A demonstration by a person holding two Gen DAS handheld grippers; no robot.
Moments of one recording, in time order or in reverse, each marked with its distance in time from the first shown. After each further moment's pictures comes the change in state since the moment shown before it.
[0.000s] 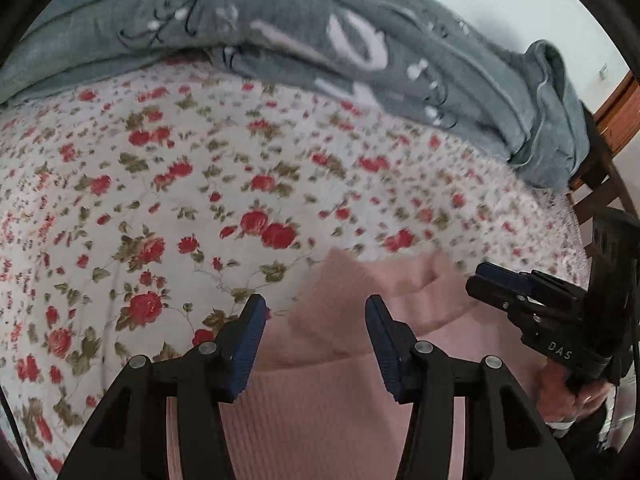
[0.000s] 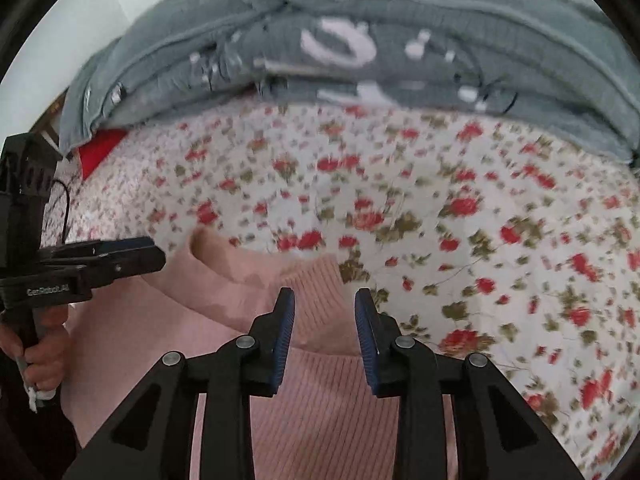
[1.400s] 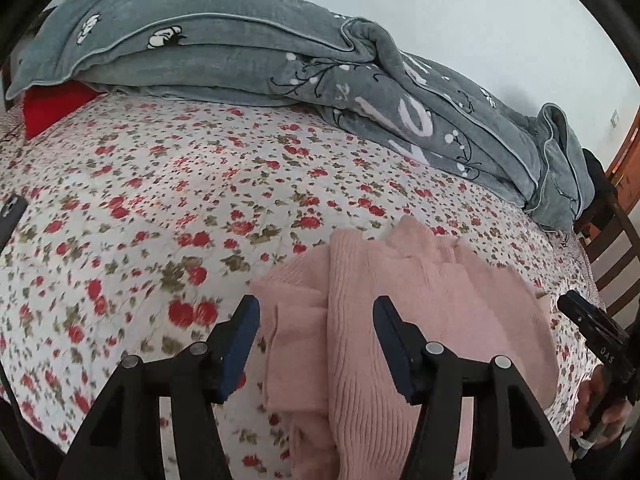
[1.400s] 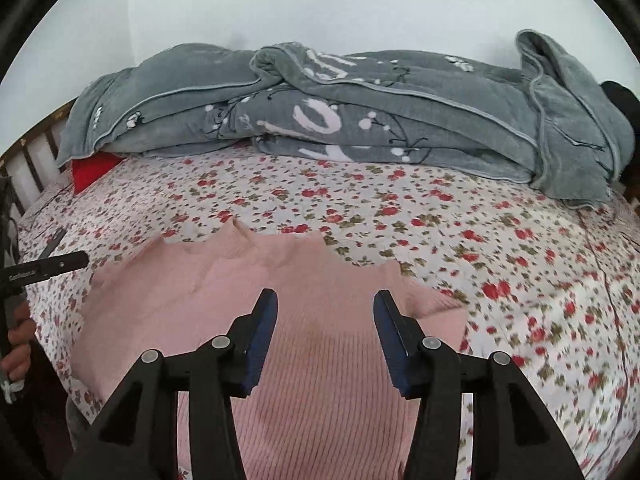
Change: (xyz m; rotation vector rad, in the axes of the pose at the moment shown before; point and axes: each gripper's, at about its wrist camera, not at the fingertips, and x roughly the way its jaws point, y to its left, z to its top) left arm -0.145 0.050 -0.121 -0.124 -0.261 0.153; right arm -0.138 0.047 -0.109 -0.010 -0.290 -0.211
